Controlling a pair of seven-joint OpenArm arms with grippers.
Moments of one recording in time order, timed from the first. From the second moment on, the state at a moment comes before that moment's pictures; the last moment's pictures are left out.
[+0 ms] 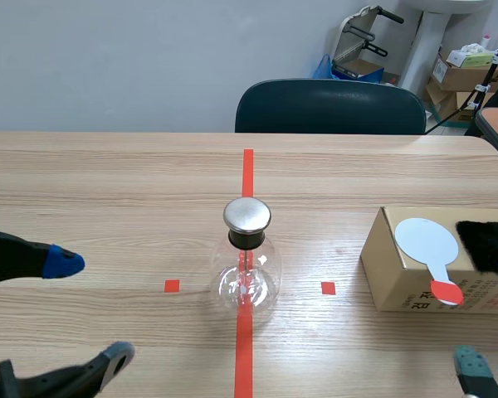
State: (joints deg) left arm 48.0 -51.1 -0.3 120.1 -27.1 -25.3 1.8; right arm -50.9 24.9 0.5 95.0 -63.2 -32.6 12.4
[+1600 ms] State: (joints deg) left arm 48.0 -72.7 6.6 124.7 -32.4 -29.4 -18.2; right arm -33.0 23.0 -7.6 82.6 -66.8 -32.5 6.5
